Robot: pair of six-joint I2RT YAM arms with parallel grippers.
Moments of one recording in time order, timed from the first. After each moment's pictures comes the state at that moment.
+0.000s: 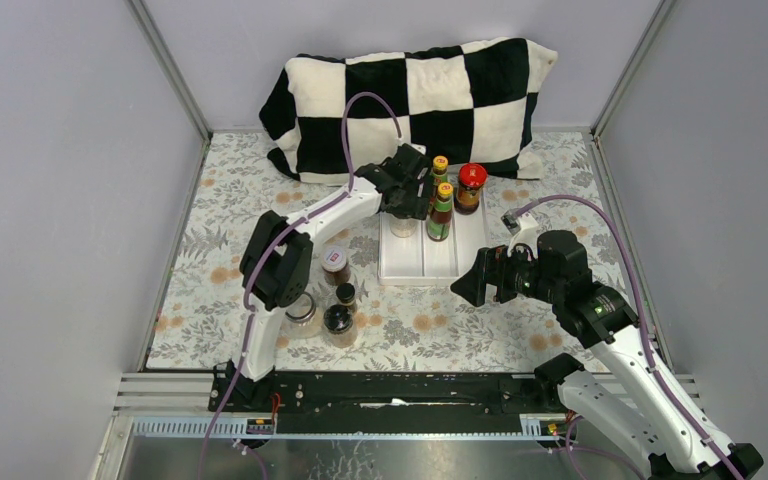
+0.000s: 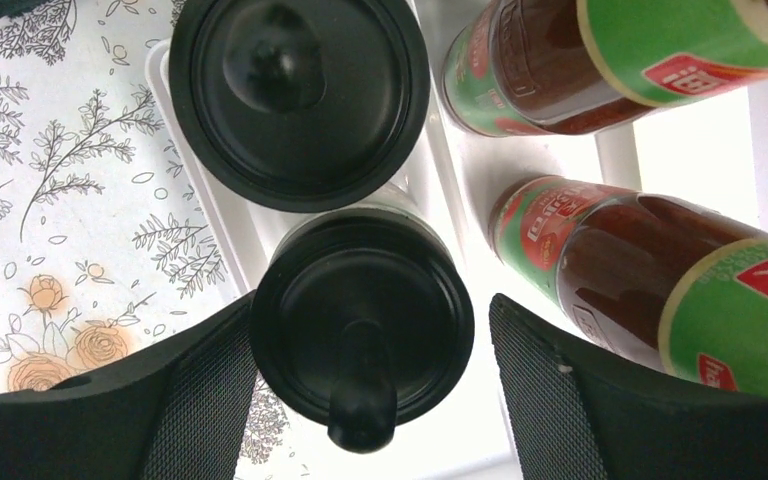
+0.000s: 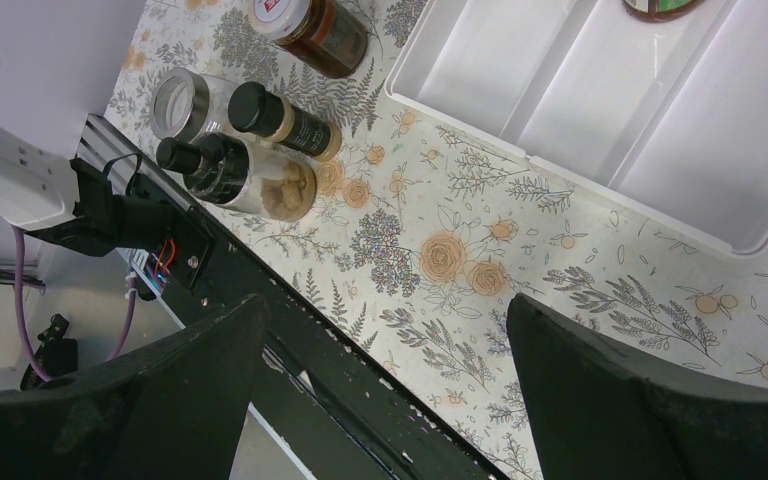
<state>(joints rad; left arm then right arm) -0.64 2.12 1.79 -0.62 -0.16 -0.36 0.48 0.69 0.75 -0.61 -0.38 0.40</state>
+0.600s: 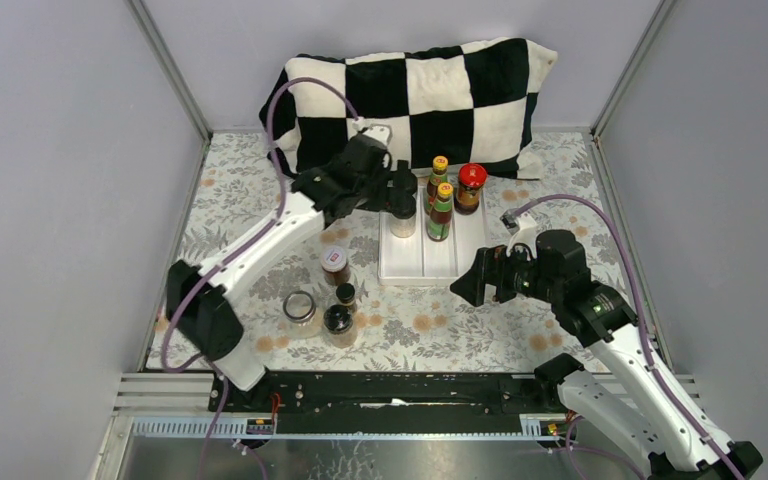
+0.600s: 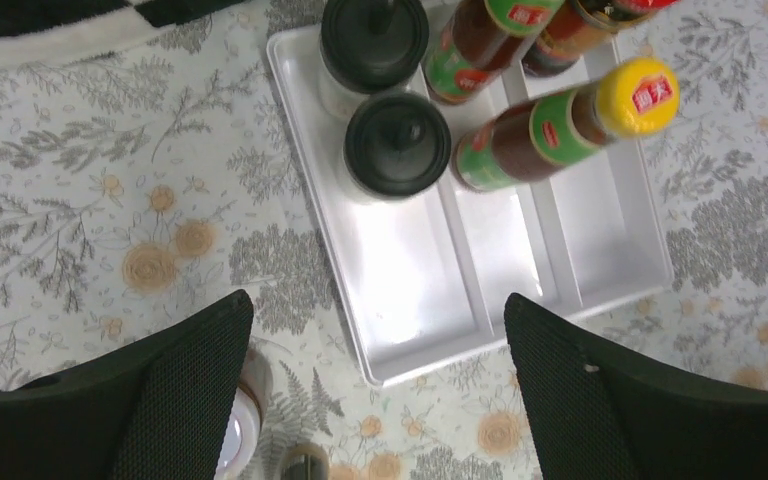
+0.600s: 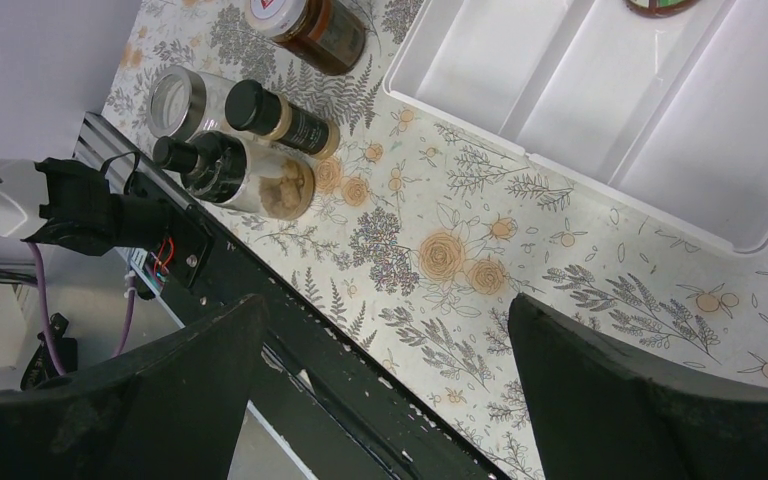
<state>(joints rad) -0.64 1.68 1.59 -0.65 -0.16 -0.38 0.48 0.69 0.75 -0.61 -0.38 0.40</state>
